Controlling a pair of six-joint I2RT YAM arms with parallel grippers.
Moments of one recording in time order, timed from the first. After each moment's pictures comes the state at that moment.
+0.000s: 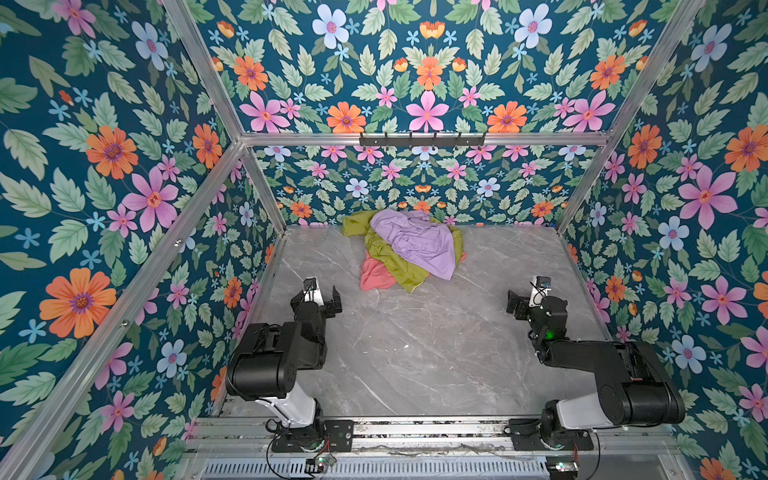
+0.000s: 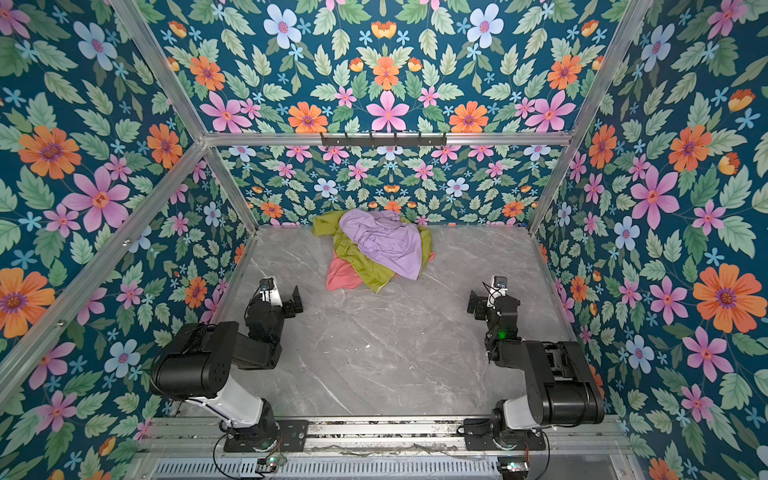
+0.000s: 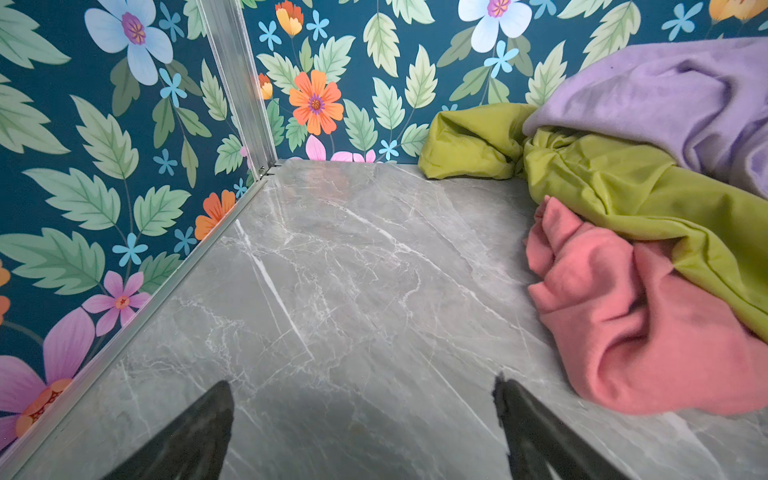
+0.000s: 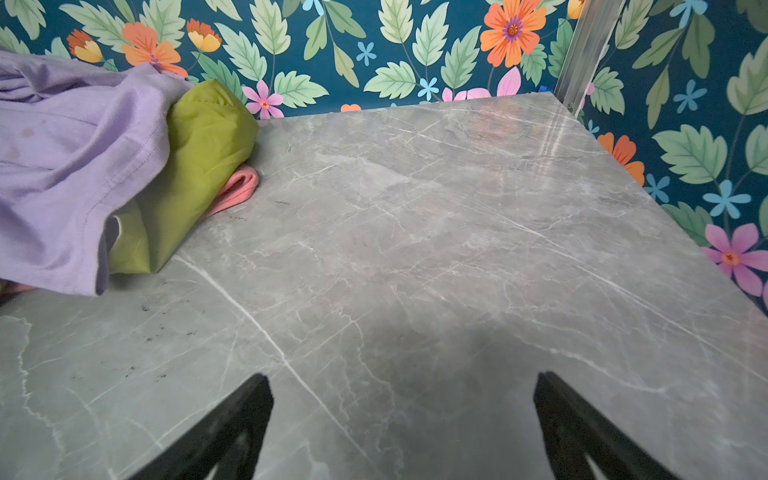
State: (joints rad) left arm -0.02 1.62 0.29 1.14 -0.15 0.00; right arm -0.01 1.44 0.31 0.78 0.04 0.08
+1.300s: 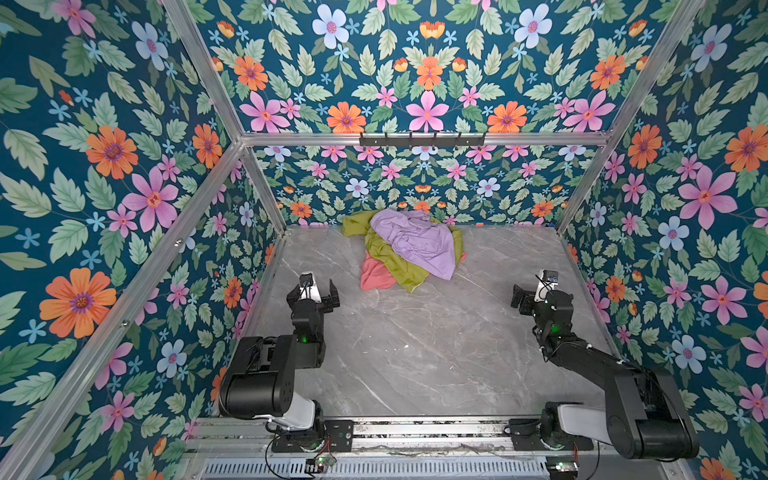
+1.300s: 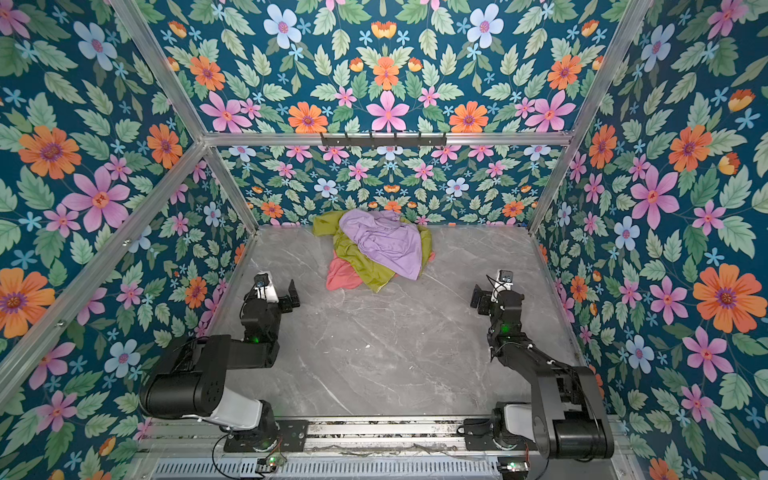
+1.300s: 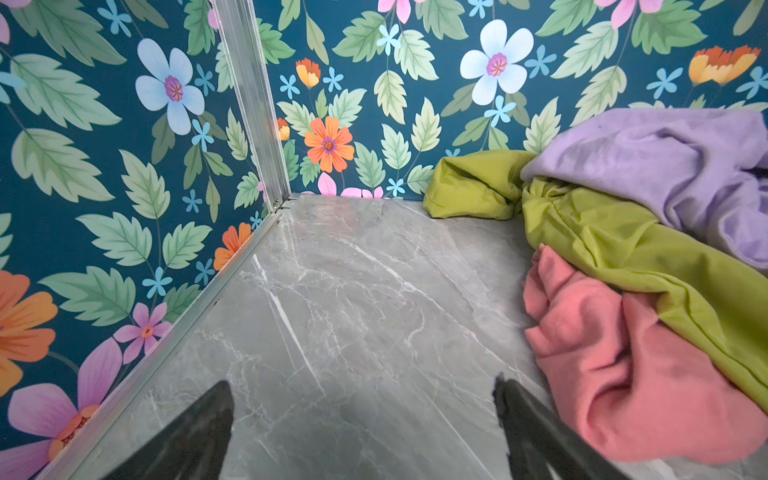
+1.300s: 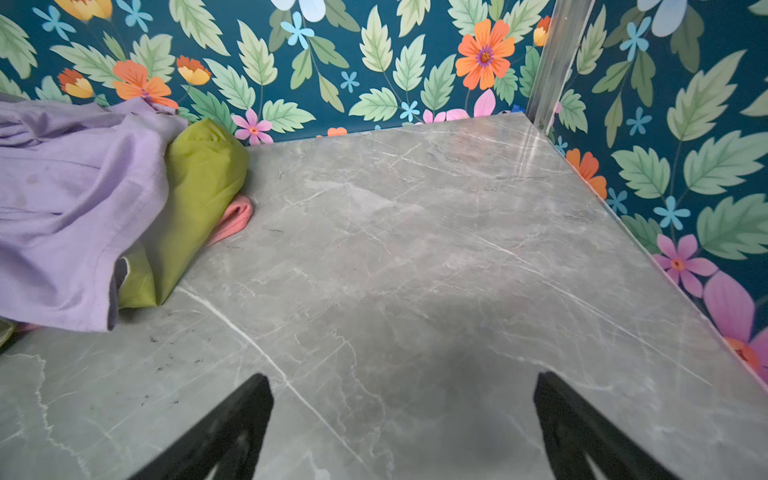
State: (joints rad) left arm -0.02 1.49 0.32 1.04 -0.18 0.00; right arm -0.01 1.26 0.38 0.52 0.08 0.11
